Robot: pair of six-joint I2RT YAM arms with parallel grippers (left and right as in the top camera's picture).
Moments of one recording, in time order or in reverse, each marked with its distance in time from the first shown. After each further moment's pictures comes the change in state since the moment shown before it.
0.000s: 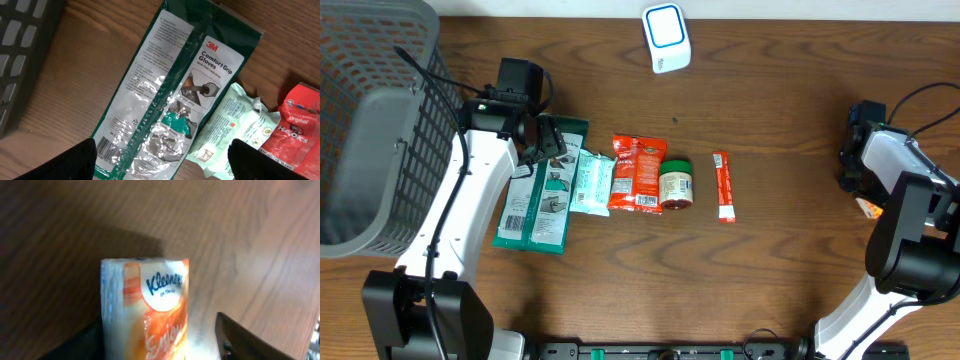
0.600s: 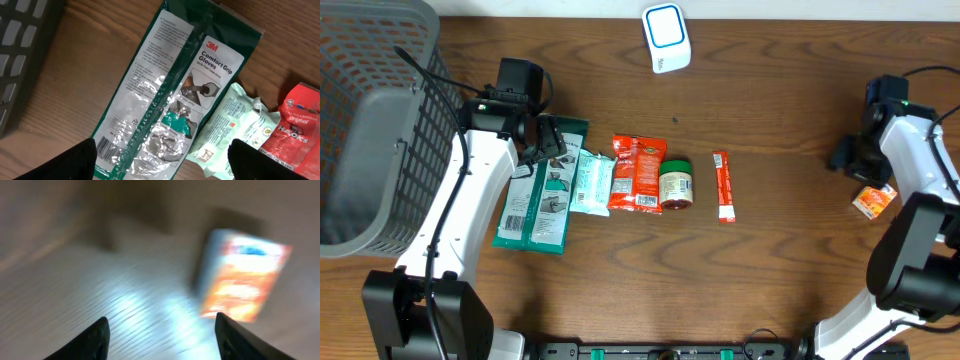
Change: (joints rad) left arm 0.000 0.000 0.000 0.000 0.000 0.000; right arm 0.004 -0.099 0.160 -0.204 -0.555 -0.277
